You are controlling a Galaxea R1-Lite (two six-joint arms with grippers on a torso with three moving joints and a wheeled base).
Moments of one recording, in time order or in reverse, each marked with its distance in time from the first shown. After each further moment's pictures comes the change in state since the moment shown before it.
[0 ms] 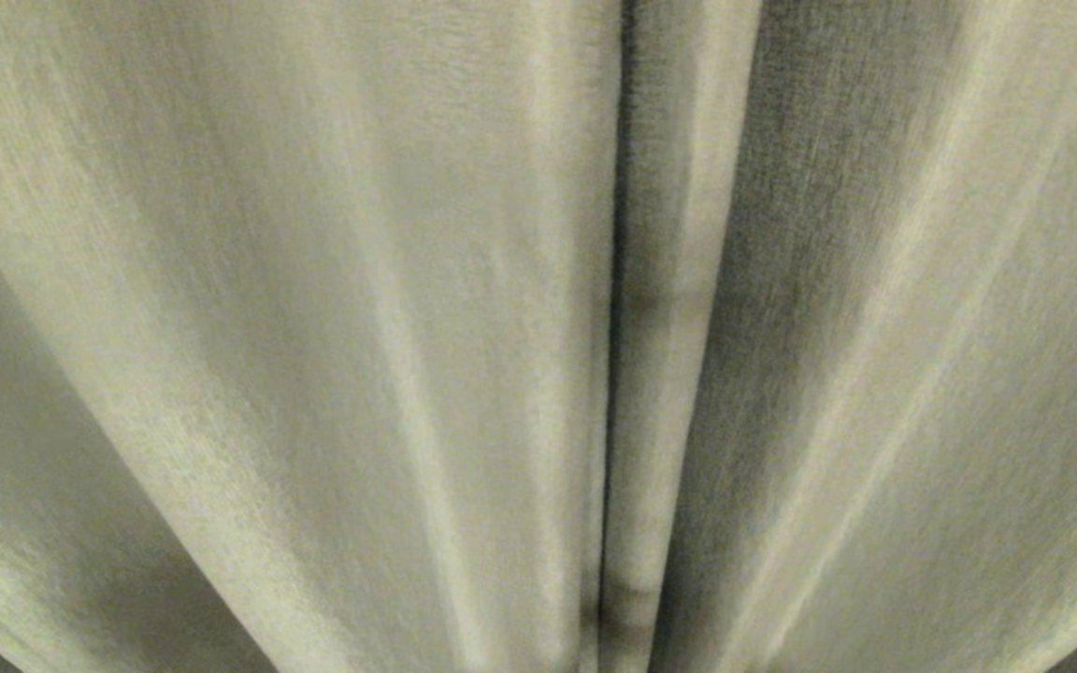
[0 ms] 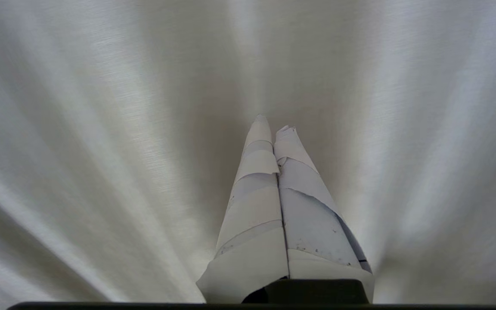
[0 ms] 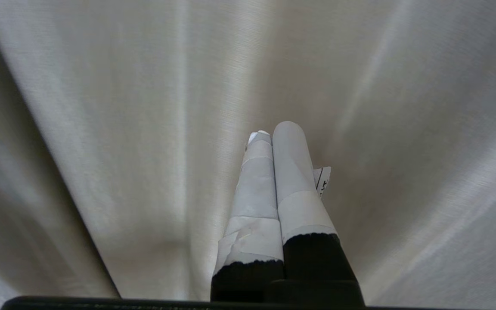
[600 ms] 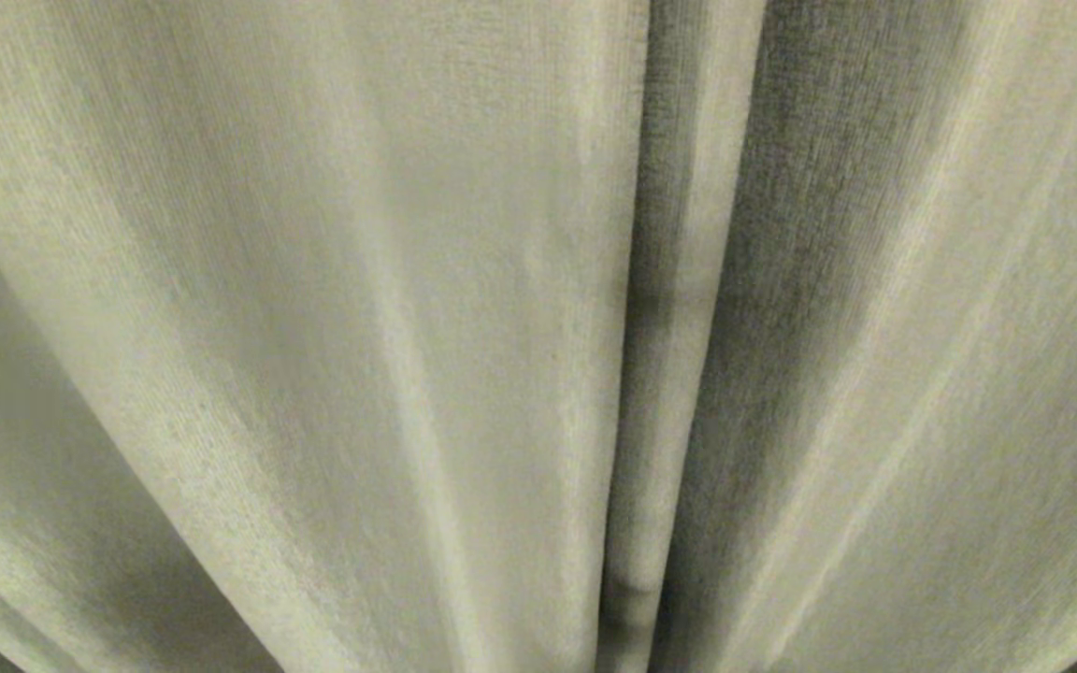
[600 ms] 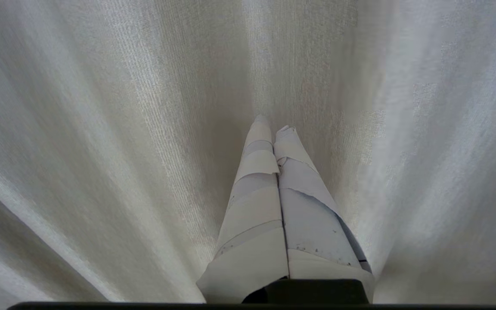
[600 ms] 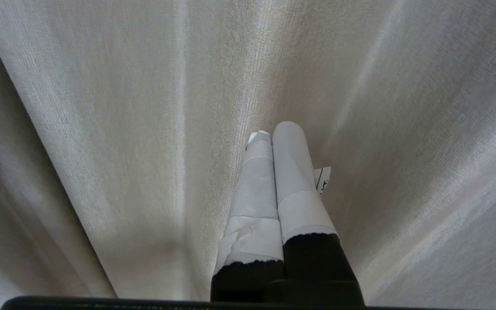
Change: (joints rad) left arm 0.000 0.000 0.000 0.002 0.010 -0.037; right arm -0.001 0.000 0.000 0.000 0.001 0.000
